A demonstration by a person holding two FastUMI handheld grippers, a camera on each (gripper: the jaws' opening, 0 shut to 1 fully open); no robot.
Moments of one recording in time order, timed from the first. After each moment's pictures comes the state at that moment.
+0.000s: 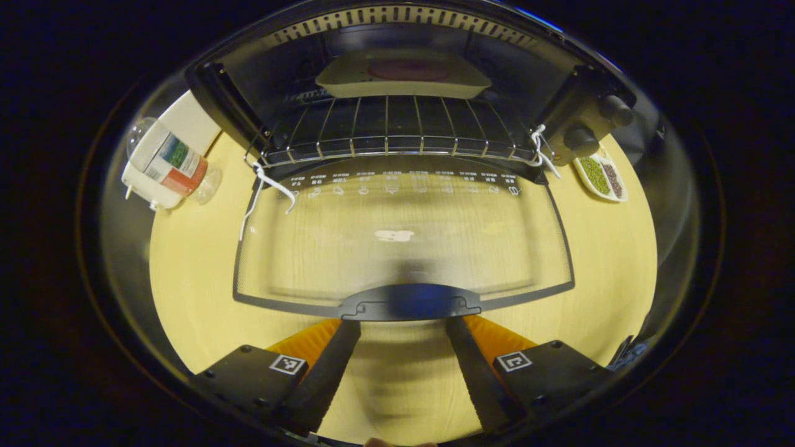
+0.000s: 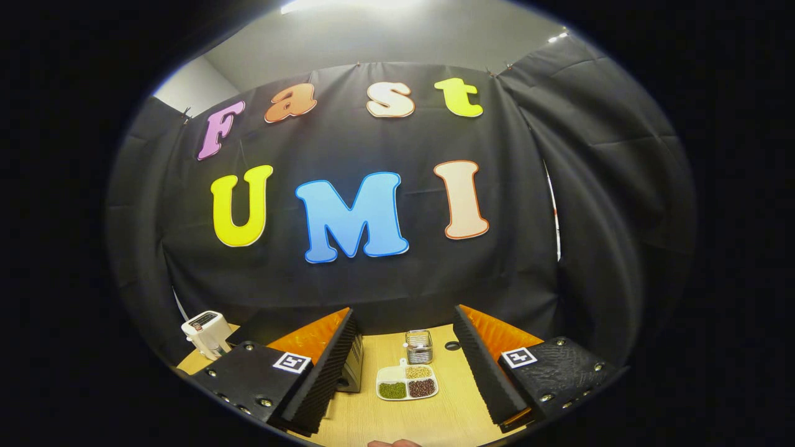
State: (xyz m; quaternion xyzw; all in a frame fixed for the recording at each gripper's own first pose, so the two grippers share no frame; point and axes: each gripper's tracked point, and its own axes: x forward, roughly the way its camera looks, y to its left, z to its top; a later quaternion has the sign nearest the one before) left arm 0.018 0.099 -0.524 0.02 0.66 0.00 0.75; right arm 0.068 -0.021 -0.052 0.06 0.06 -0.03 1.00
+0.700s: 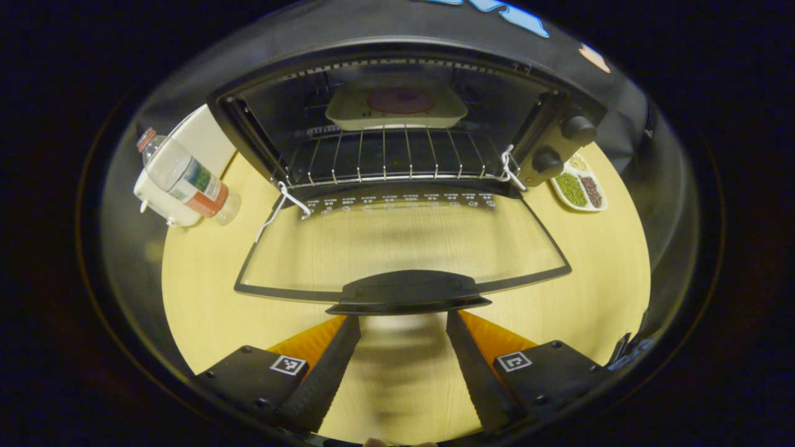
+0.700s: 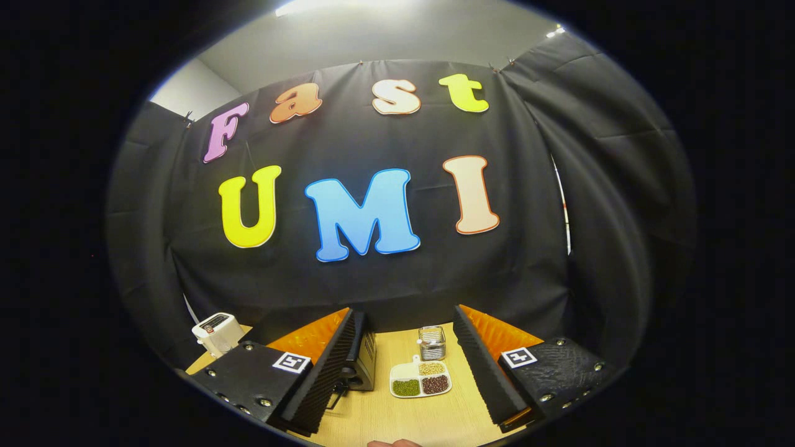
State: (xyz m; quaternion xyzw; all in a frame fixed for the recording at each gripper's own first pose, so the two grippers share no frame) left arm 0.019 0.096 -0.479 0.01 0.61 0.00 0.80; right arm 0.064 -0.001 -0.051 0.07 0.06 -0.01 1.00
